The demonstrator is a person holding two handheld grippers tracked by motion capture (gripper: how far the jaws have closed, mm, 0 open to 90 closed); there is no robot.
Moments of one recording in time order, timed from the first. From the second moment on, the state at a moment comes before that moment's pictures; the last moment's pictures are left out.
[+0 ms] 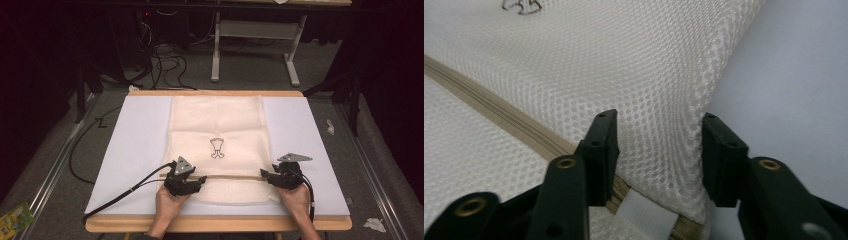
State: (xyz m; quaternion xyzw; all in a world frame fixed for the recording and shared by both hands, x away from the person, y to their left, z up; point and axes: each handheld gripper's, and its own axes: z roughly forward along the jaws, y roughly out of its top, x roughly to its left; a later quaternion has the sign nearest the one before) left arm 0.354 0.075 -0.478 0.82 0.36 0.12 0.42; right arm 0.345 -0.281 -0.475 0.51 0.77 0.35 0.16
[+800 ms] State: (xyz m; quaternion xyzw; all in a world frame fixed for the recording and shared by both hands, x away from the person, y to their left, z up) left arm 0.362 0.040 -0.465 0.84 0.32 0.08 0.43; right arm 0.344 -0.290 -0.467 0.47 0.78 0.38 0.17
